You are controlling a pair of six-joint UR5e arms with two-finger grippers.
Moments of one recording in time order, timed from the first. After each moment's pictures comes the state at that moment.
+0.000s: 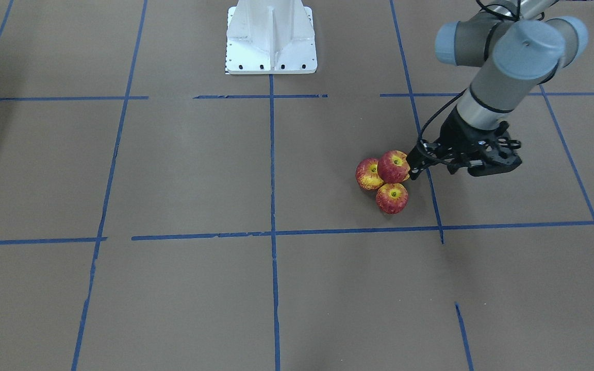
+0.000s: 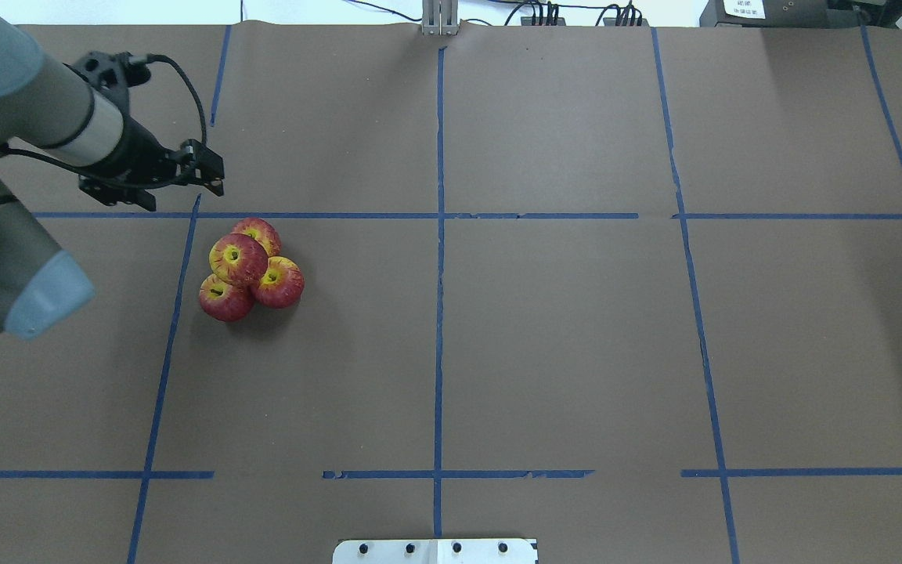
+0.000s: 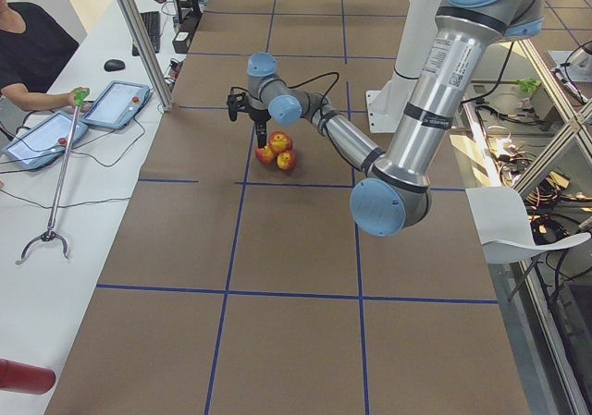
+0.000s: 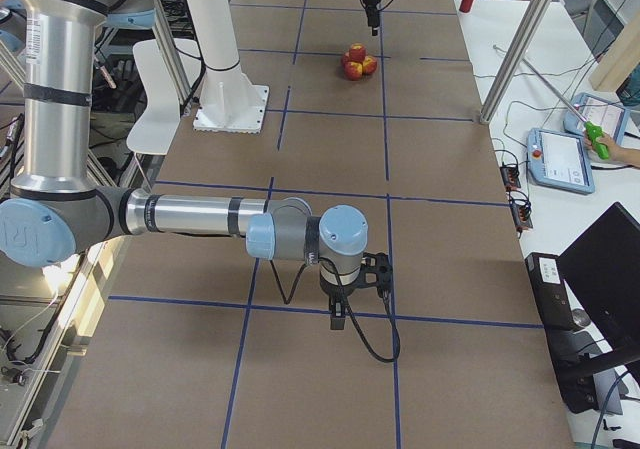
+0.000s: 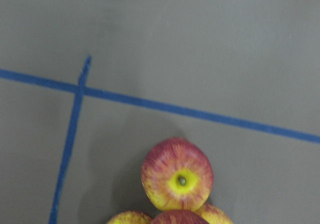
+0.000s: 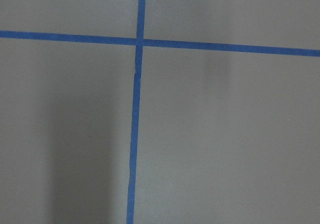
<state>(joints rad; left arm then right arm) -0.94 -1.91 -1.84 -1.74 -2.12 -1.09 1.59 -1.71 1.71 -1.59 2.29 -0.06</state>
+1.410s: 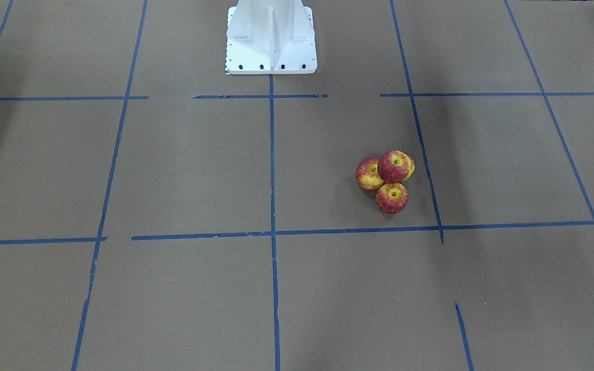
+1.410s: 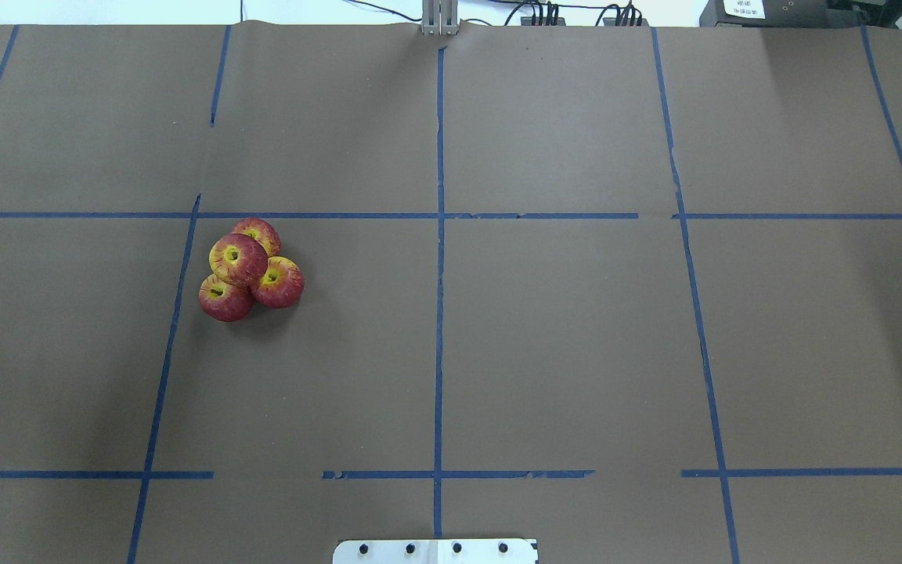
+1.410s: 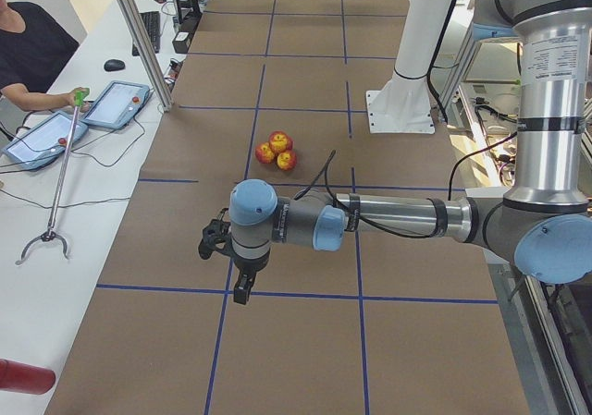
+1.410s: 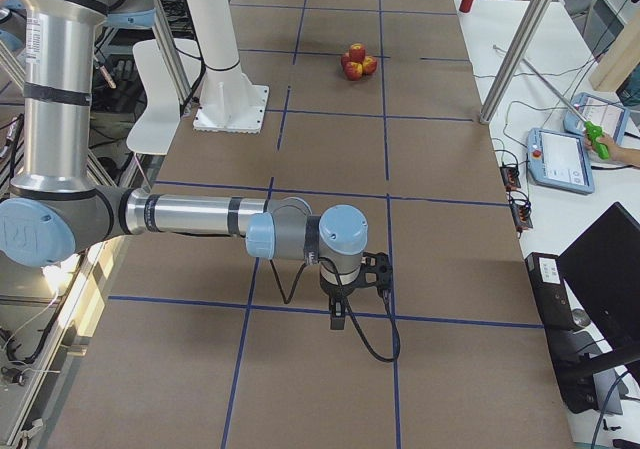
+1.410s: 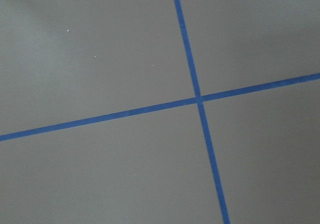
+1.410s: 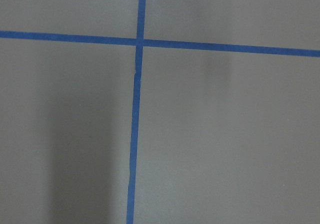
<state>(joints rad) -1.63 -1.52 -1.64 -1.65 -2.29 0.16 1.59 -1.71 1.71 -1.59 2.29 -0.06</state>
